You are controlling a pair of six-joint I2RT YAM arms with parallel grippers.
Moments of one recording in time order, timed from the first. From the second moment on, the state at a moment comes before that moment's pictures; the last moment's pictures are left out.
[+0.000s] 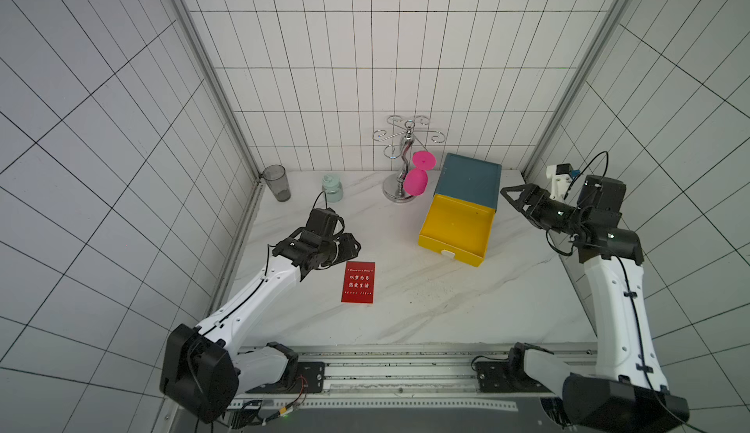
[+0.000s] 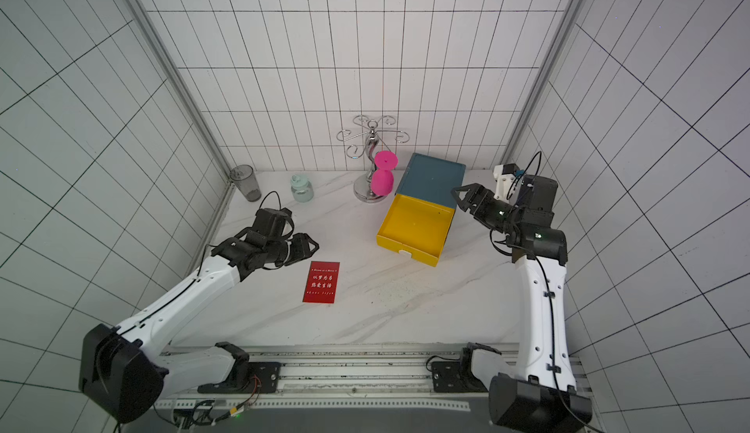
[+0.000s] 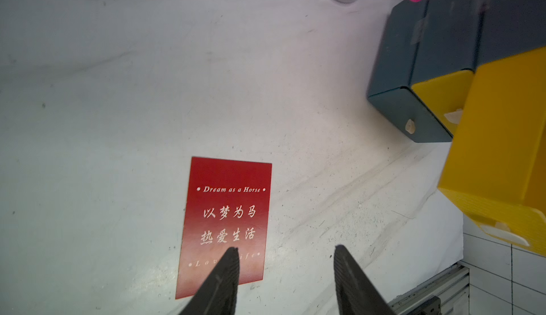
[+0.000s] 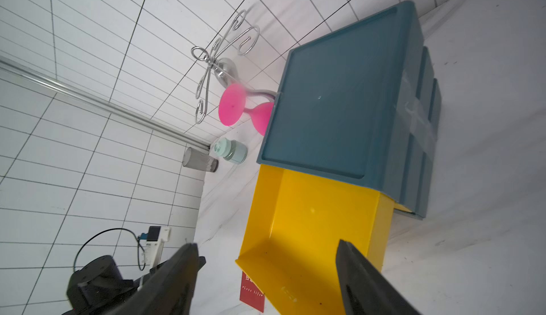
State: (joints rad) left arm -0.44 1.23 0.99 -0.60 0.21 -0.65; right arm -0.24 1.15 1.37 -0.73 -0.66 0.48
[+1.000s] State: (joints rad) left arm -0.73 1.59 1.26 -0.43 0.18 -0.26; right arm -0.17 1.65 1.53 -0.72 -0.44 0.47
